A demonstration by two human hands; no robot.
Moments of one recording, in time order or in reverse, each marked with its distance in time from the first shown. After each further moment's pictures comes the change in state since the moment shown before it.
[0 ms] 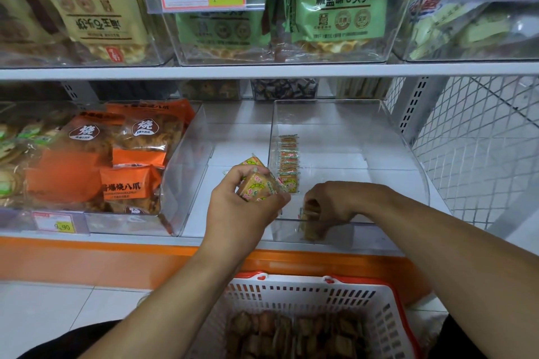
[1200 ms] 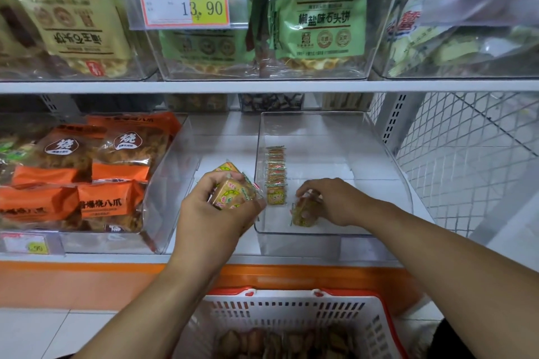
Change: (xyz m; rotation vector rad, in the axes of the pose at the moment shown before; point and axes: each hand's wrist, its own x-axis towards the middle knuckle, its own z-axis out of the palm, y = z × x) left_hand 0.004 0.010 -0.009 -0.036 0.061 0.039; right_hand -0.015 0.022 -0.001 0.277 0.372 0.080
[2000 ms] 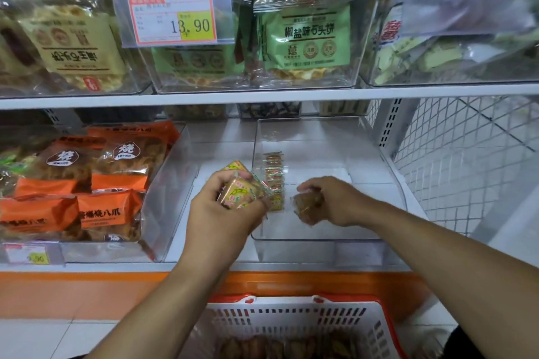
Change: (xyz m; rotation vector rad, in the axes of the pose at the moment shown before) left_hand 0.001 0.009 0.017 -0.037 -0.034 0.032; right_hand -0.016 -0.008 -0.014 0.340 -0.001 -0.028
